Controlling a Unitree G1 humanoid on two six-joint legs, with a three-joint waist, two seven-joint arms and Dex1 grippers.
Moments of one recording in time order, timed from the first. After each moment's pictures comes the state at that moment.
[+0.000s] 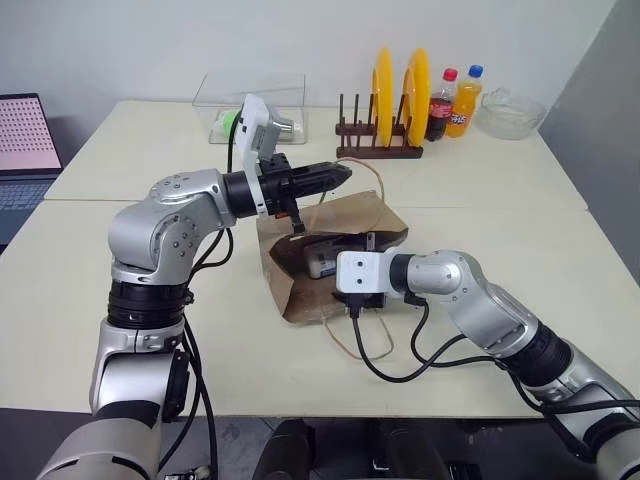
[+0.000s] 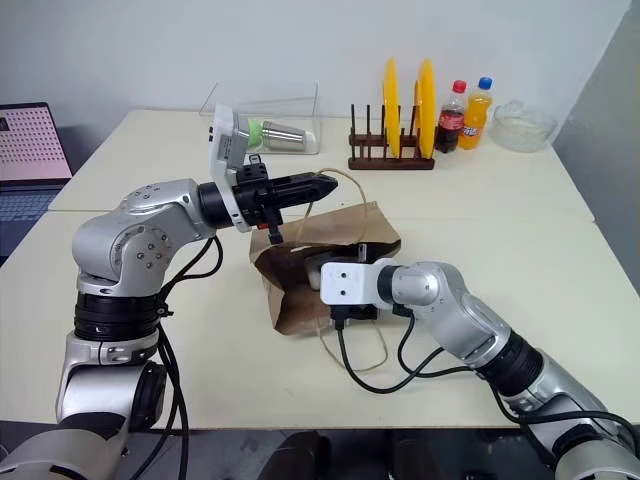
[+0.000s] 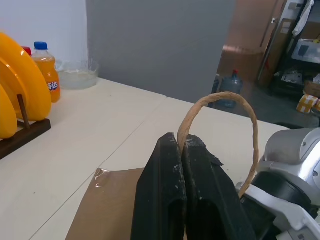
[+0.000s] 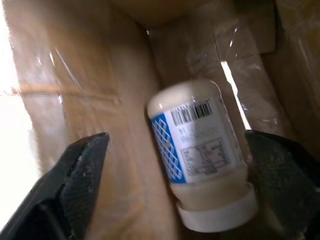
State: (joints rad) left arm -0.84 0.52 0.03 -0.03 -0.63 0.77 -0.93; right arm -0.71 -0.53 0.65 -0.23 -0.27 0.41 0.77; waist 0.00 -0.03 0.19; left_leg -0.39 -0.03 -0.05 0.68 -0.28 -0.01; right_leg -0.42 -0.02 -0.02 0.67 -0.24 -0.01
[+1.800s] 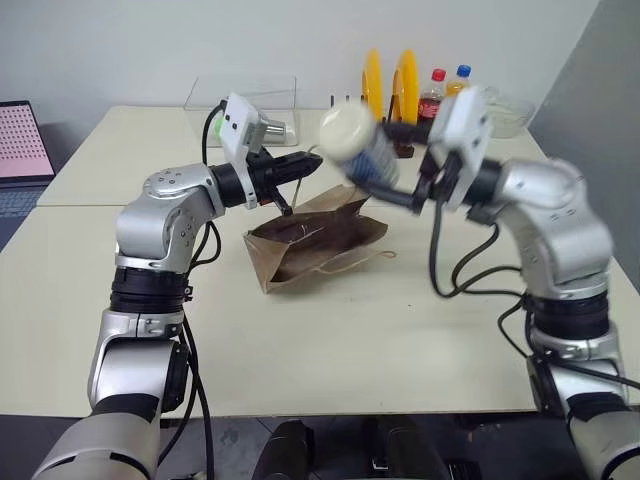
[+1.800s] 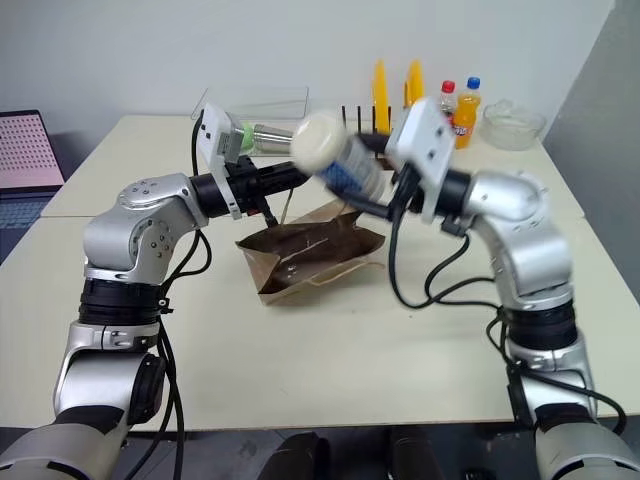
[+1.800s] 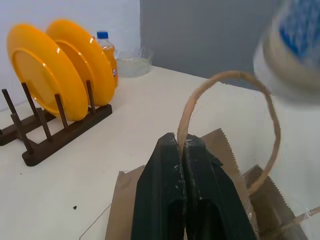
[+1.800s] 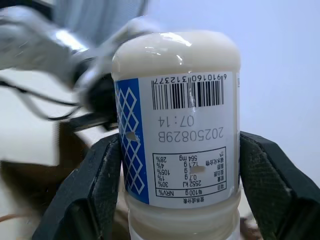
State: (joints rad) left arm -0.88 0.52 0.03 0.18 -0.44 0.59 -0.90; right arm -0.87 -0.56 -0.02 -0.20 0.25 0.45 0.90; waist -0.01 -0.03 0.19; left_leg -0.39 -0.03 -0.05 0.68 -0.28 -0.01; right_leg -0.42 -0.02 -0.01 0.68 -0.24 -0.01
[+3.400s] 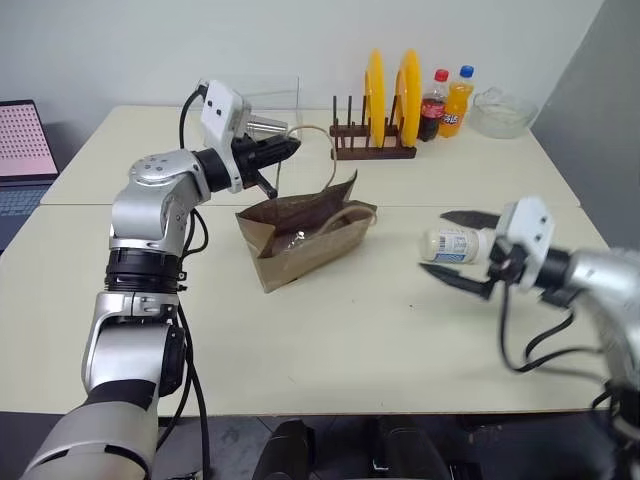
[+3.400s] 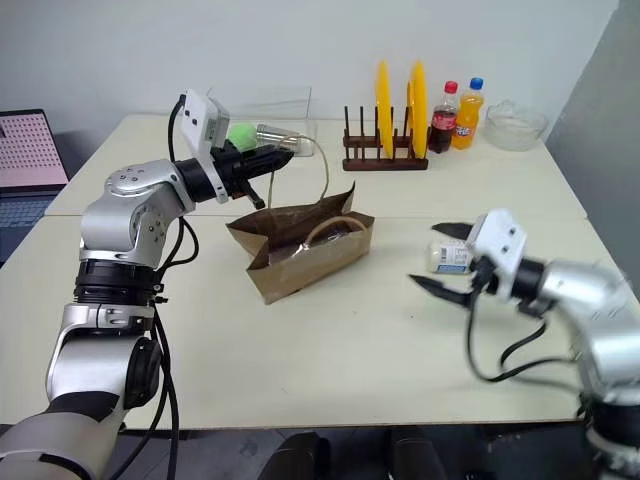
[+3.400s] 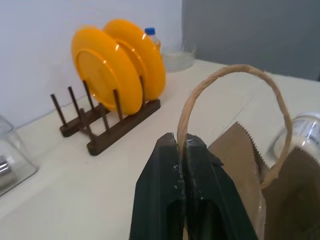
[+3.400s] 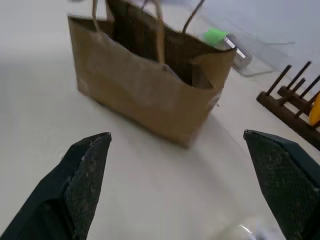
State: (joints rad) left arm -0.98 0.57 0.03 0.46 -0.30 0.39 -0.92; right arm -0.19 -0.50 -0.09 -0.60 0.33 0.54 0.75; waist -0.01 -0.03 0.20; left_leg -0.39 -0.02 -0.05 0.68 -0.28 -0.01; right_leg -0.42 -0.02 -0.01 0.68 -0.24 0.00
